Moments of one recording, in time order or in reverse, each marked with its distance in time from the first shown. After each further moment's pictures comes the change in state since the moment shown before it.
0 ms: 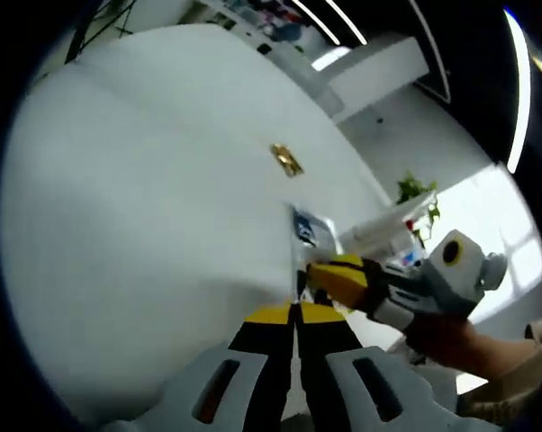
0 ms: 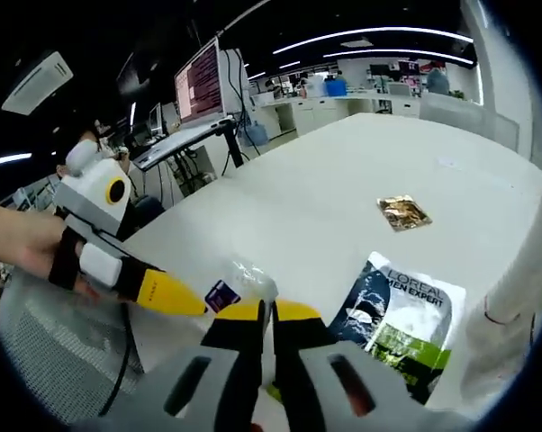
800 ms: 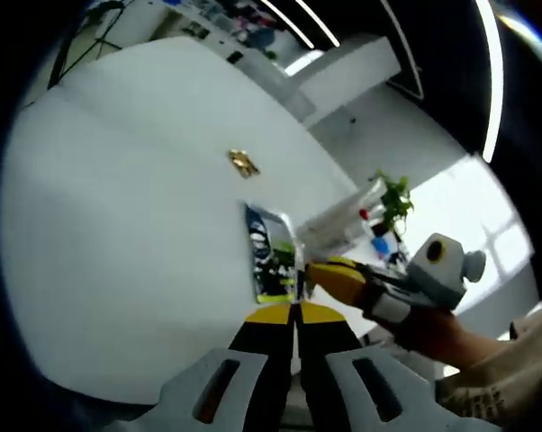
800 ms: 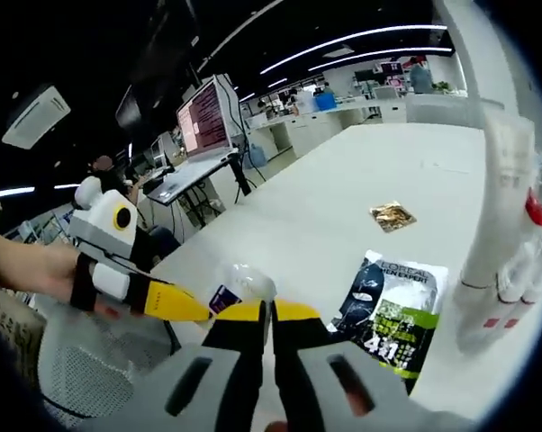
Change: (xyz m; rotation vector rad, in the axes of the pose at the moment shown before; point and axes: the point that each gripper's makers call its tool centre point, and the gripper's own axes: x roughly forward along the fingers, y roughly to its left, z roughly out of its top) left arm -0.033 -0.049 -0.017 0.061 -0.022 -0.099; right arm -0.058 0.026 0.016 0.091 -0.101 0.016
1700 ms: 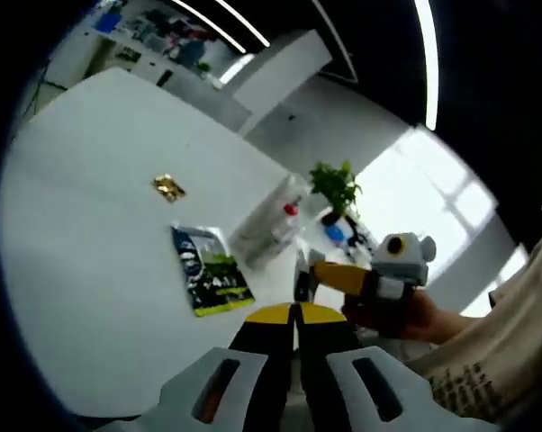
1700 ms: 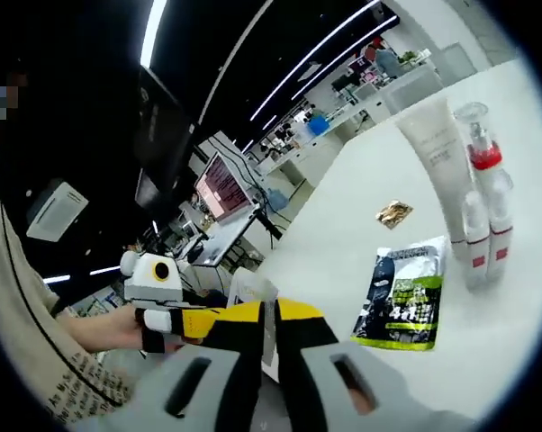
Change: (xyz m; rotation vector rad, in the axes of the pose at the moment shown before) left arm -0.019 -0.074 -0.007 0.204 -0.013 -0.210; right arm -0.079 0.019 0.029 0.299 -0.196 0.136
